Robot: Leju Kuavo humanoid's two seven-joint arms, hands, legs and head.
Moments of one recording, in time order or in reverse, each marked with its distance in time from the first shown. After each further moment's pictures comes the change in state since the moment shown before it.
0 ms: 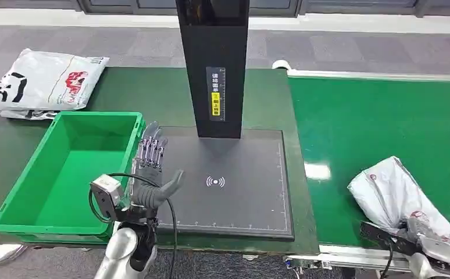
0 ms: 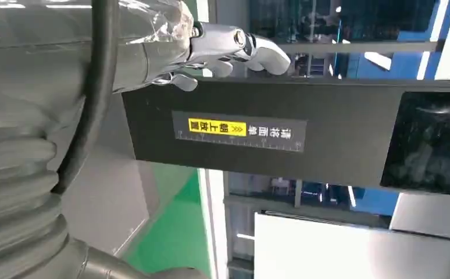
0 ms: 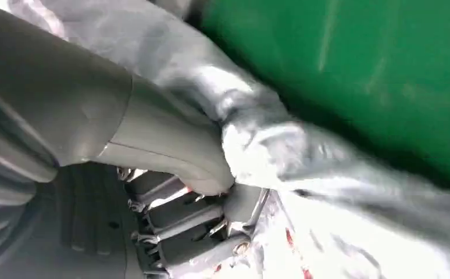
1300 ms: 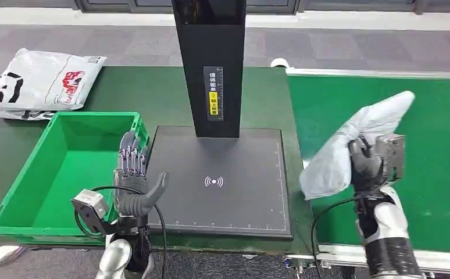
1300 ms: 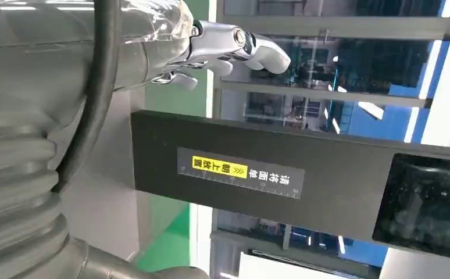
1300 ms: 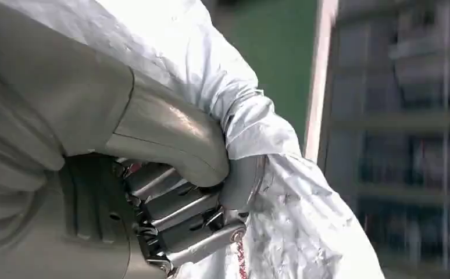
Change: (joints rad) left arm 0.072 -0.020 0.034 -0.054 0.034 0.115 -0.058; right arm -0.072 0.408 -0.100 -0.452 -1.294 -0.076 -0.367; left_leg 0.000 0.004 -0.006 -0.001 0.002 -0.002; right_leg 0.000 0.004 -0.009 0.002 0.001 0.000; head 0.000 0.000
